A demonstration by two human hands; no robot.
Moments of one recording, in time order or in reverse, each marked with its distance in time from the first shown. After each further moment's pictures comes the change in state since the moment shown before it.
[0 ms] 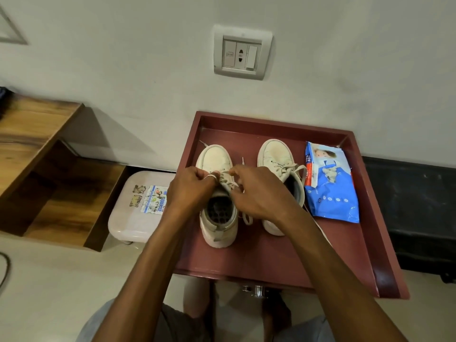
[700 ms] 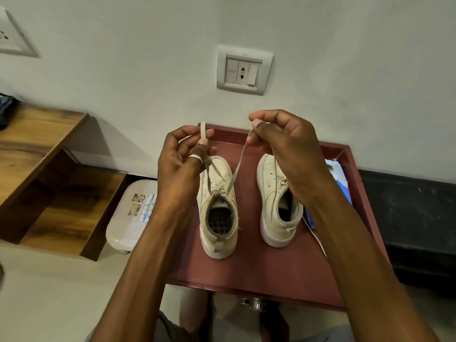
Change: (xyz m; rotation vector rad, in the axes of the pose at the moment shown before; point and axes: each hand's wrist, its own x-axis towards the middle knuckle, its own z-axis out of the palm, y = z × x) left_hand -0.020 0.043 -0.032 -0.849 0.019 0.315; right_hand 0.008 -0.017 -0.078 0.928 0.399 -0.048
